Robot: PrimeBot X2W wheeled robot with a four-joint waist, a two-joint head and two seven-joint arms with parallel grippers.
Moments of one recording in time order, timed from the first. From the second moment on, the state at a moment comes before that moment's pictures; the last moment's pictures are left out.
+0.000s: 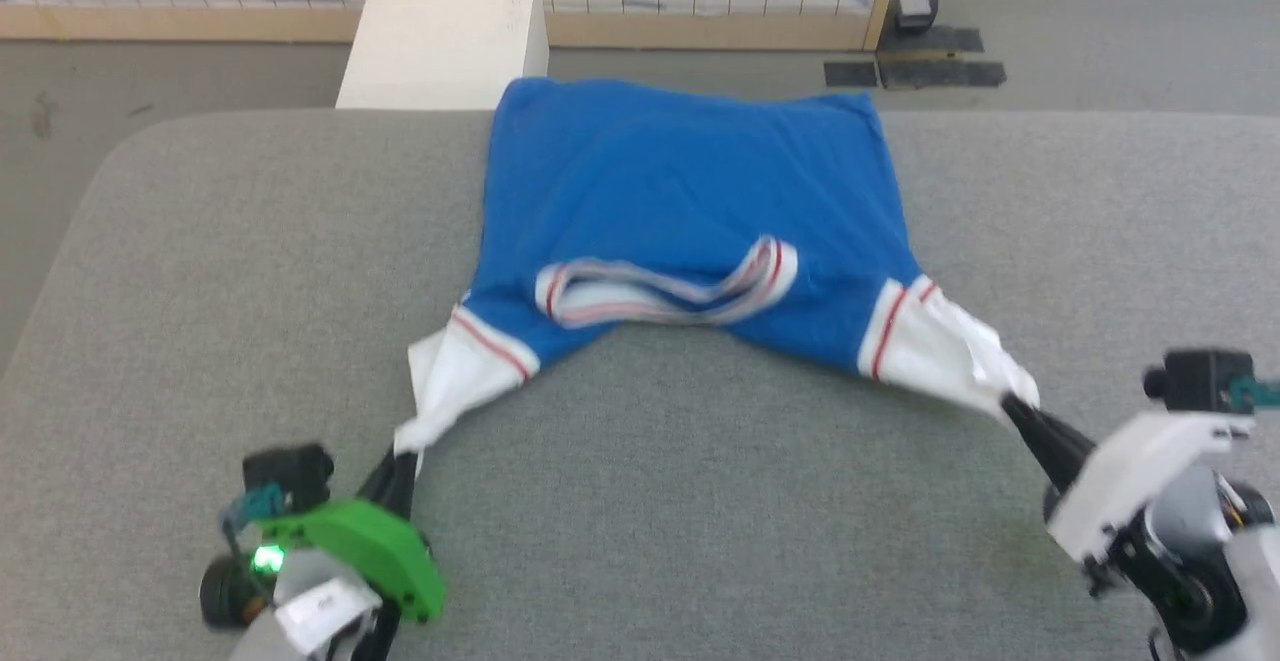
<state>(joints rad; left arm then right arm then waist) -0.22 0.23 -0.25 0.49 -0.56 -0.07 -0.10 -0.20 -0.31 0.09 0.27 0.73 0.13 0.35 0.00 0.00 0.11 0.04</state>
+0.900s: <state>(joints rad) 0.13 0.35 -0.16 0.01 -0.66 0.16 0.23 0.01 -0.27 -0.08 0.00 0.54 0.13 0.74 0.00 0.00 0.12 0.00</state>
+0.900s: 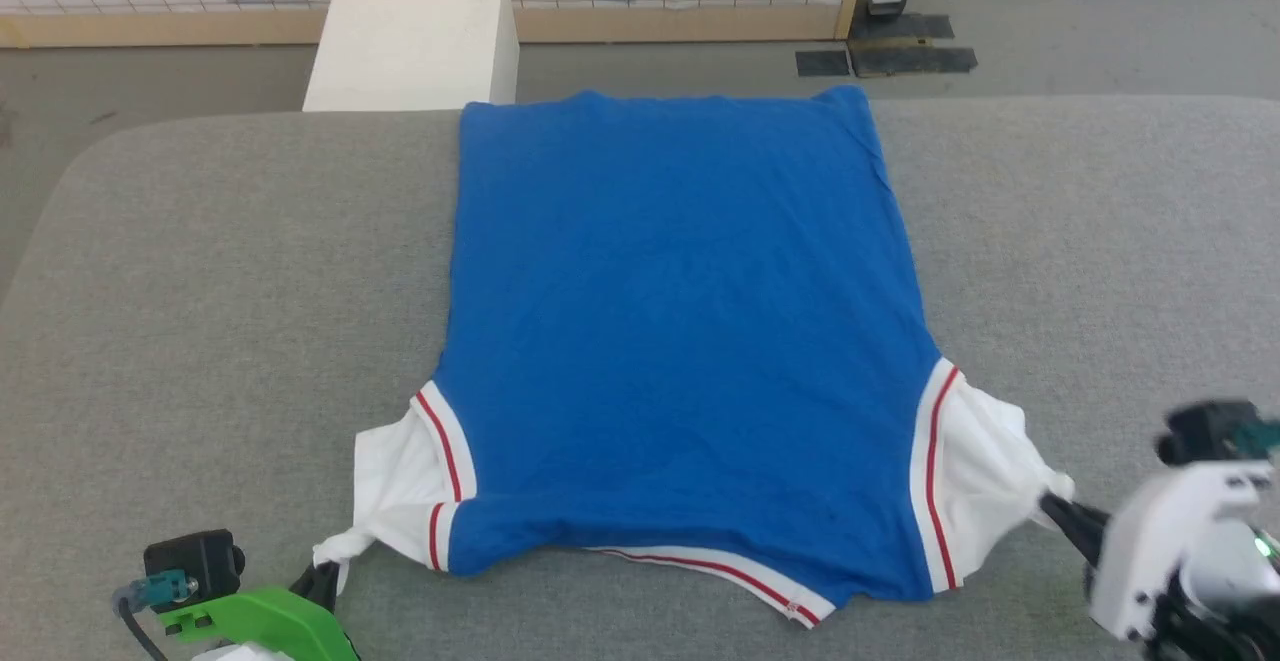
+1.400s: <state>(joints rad) 0.06 0.35 -0.18 0.03 -0.65 0.16 0.20 -0.23 -0.30 0.13 0.20 0.39 0.13 1.03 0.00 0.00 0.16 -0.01</state>
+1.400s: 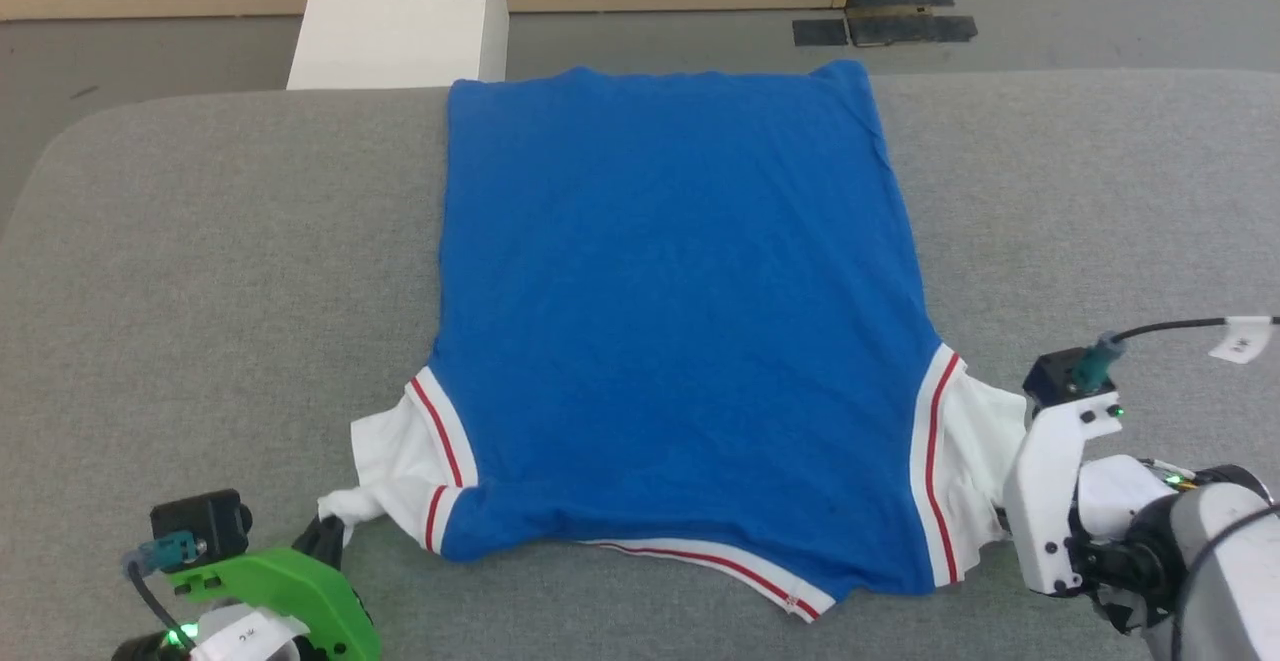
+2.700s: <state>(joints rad) 0.04 0.34 -0.19 -0.09 -0.61 0.17 0.10 -0.42 -0.16 -0.11 0.12 0.37 0.13 0.43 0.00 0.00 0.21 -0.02</state>
